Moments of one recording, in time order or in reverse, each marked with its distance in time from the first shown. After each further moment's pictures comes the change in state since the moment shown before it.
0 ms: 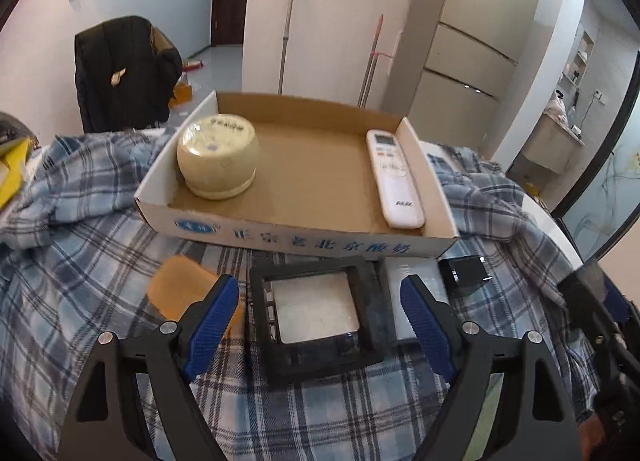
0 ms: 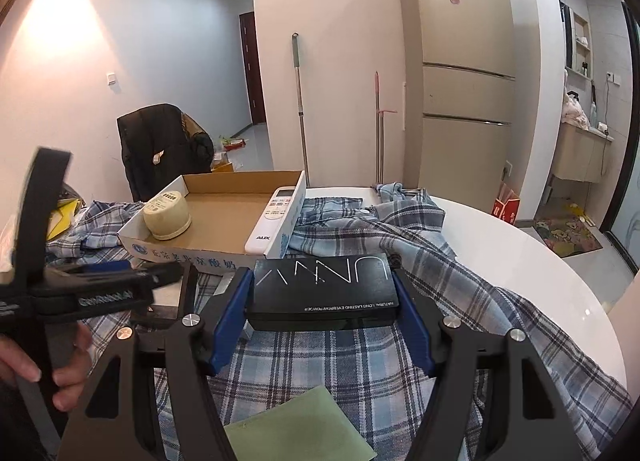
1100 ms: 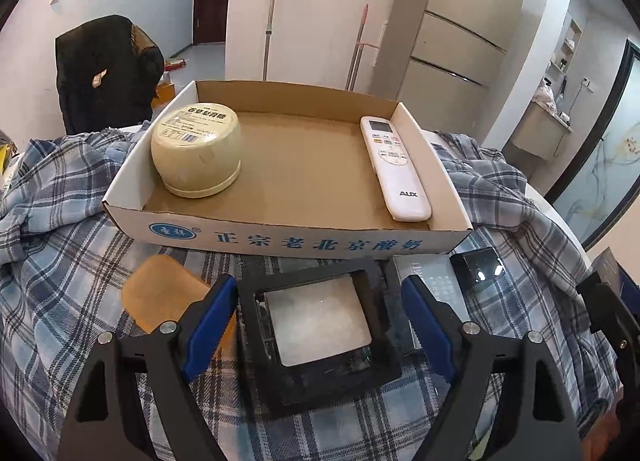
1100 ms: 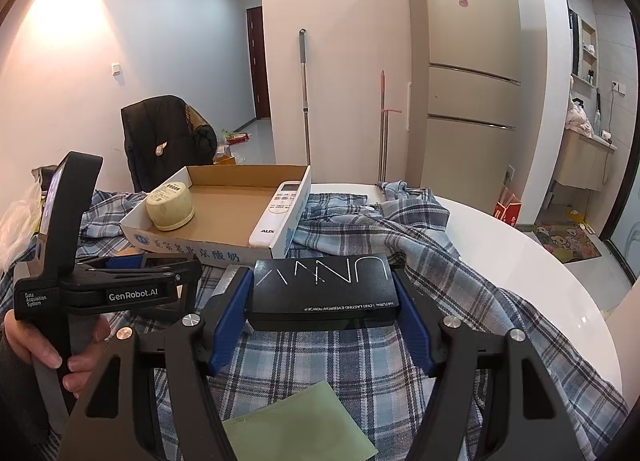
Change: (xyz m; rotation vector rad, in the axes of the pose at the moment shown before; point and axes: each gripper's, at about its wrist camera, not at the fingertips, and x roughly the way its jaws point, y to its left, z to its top) left arm 0.023 0.002 0.001 0.053 0.015 -0.042; right arm 0.000 0.004 -0.001 -0.029 0.017 0.006
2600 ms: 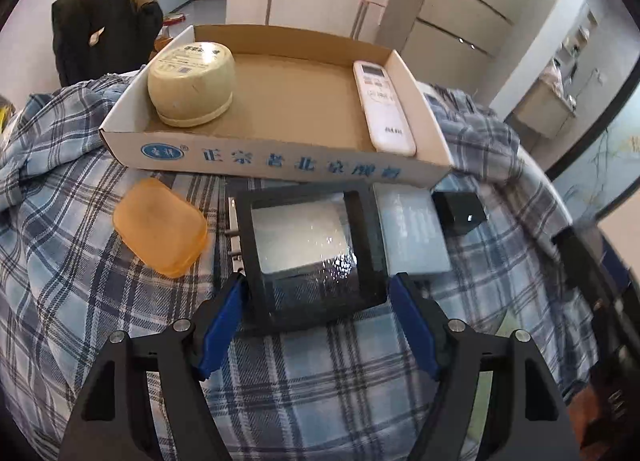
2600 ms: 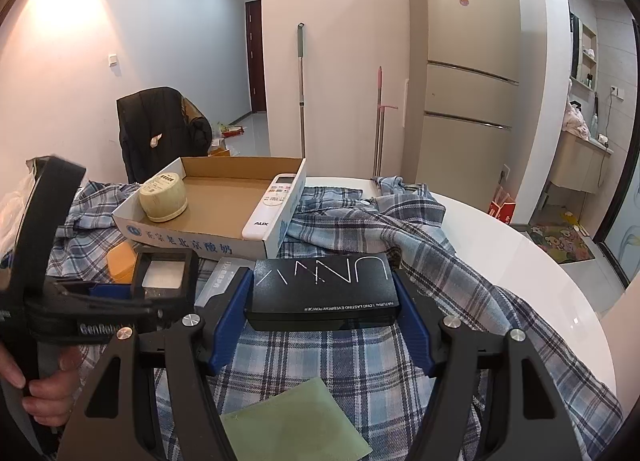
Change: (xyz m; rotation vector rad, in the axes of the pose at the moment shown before) left arm -0.008 -0.005 -0.020 -0.061 0.179 -0.023; right arm 0.004 0.002 -0.002 -0.027 0.019 -0.028
